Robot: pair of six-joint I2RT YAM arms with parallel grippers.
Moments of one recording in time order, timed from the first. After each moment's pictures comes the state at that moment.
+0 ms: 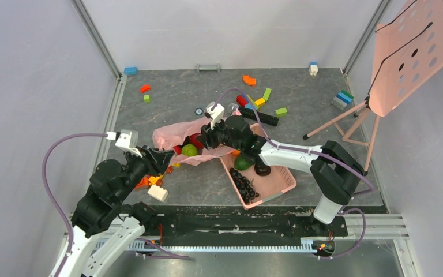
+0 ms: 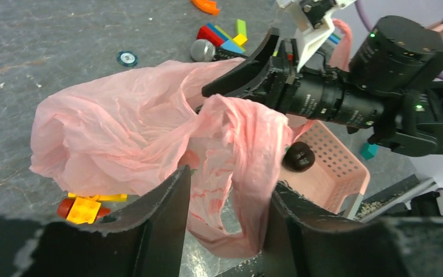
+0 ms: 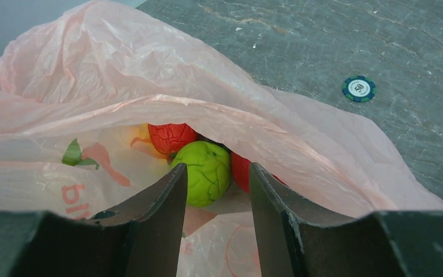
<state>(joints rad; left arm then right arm) -0.54 0.33 0.82 -0.64 -0.06 -0.42 0.90 1.71 1.05 0.42 -0.09 0.12</state>
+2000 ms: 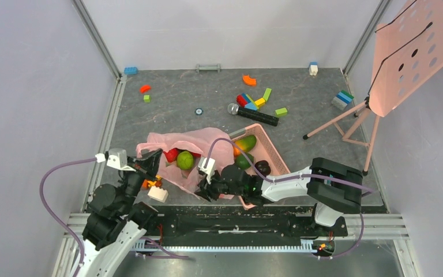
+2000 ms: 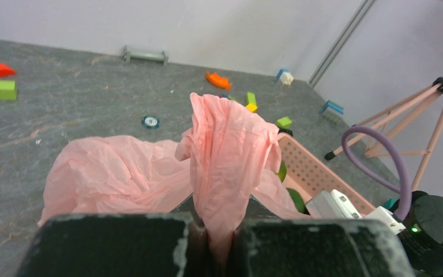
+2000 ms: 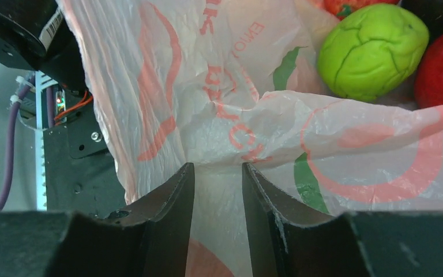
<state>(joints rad) -0.54 0.01 0.53 -0.38 -0.19 -0.34 1.24 1.65 0.69 0.63 -0.10 0.15</state>
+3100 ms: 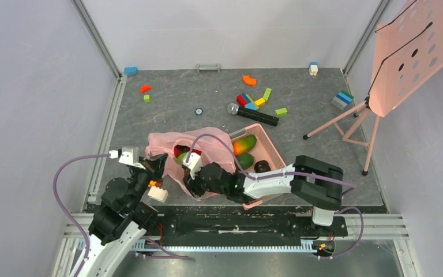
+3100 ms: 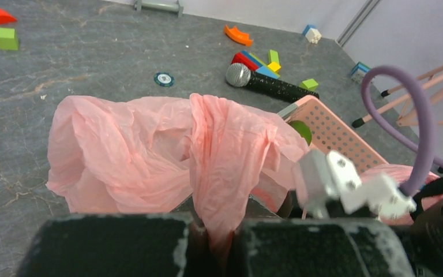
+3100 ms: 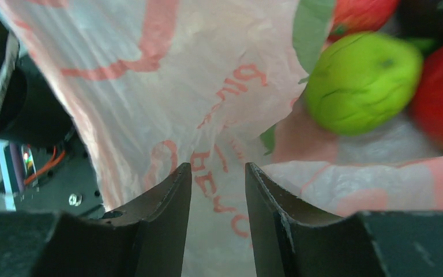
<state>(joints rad) -0.54 0.03 0.47 -0.46 -0.21 -0.35 1.28 1.80 0.94 0.47 0.10 0.22</state>
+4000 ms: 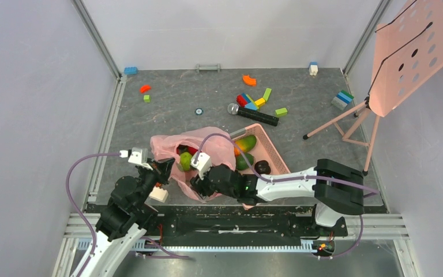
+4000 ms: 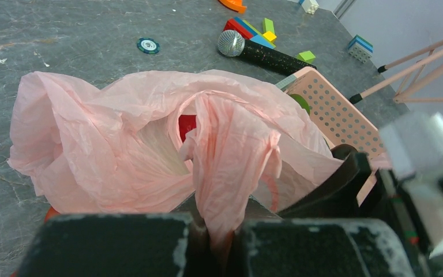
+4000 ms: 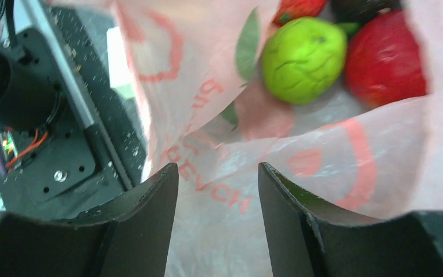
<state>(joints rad) -0.54 0.01 0.36 -0.45 -0.15 -0.40 1.32 1.66 0.85 0.35 0.20 0.19</state>
